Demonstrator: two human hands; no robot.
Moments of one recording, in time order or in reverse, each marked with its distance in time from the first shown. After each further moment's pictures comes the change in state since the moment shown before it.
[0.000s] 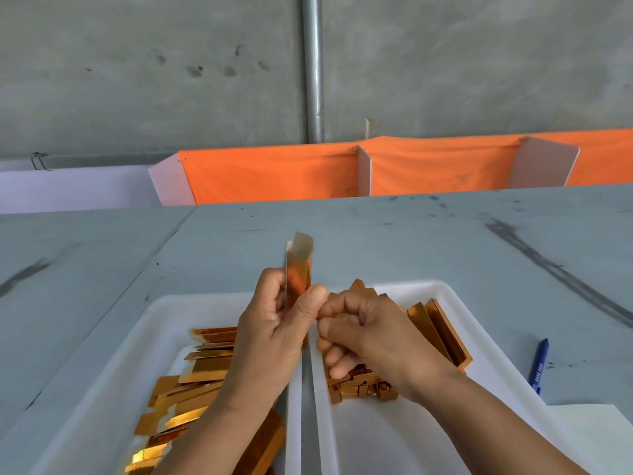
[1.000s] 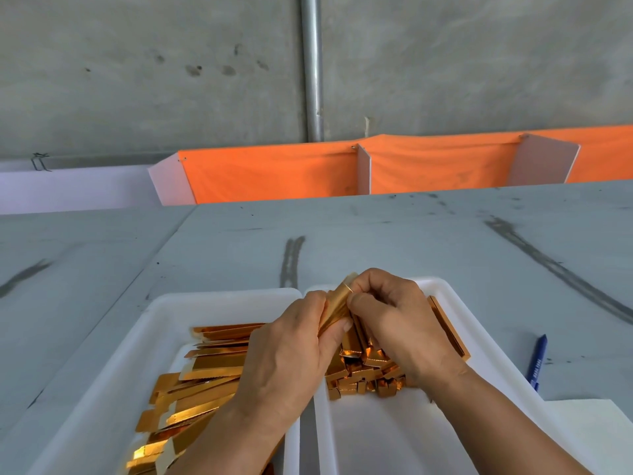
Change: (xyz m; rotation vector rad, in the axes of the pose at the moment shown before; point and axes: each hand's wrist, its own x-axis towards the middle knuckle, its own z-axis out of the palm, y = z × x) left_hand -0.008 -0.009 0.016 0.828 -0.127 0.240; right_hand -0.003 -0.003 -0.012 -0.189 0.298 -0.178
